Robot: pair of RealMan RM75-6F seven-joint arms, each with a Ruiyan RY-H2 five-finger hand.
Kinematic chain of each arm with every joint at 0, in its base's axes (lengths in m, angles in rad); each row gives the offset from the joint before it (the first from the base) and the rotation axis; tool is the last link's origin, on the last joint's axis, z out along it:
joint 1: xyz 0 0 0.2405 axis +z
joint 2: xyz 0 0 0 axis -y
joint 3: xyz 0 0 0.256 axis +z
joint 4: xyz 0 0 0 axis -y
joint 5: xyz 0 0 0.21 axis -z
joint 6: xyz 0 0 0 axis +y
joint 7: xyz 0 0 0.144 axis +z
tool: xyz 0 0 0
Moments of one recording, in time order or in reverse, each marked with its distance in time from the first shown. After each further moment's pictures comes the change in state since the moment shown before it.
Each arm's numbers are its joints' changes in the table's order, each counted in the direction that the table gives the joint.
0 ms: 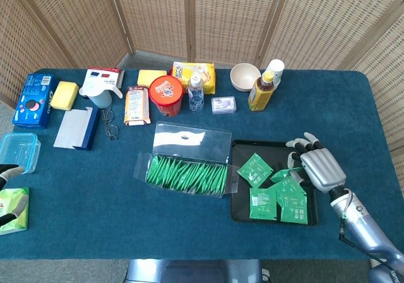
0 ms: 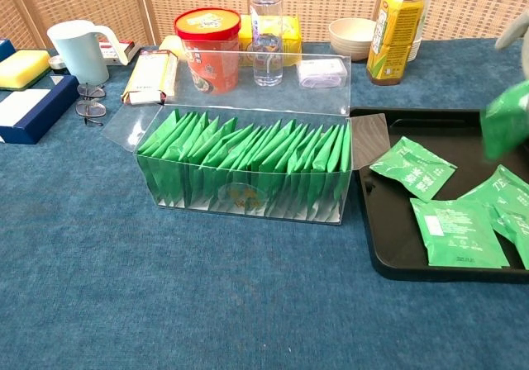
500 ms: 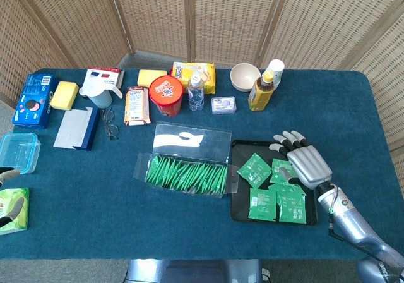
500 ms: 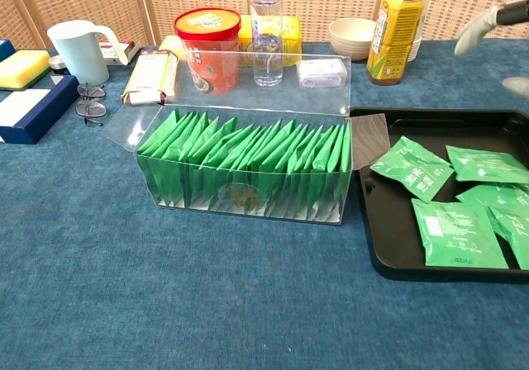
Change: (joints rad) left arm 0.019 -0.001 0.011 -0.017 0.007 0.010 -0.018; right arm 0.039 0.036 0.041 0.015 -0.051 -0.057 -0.082
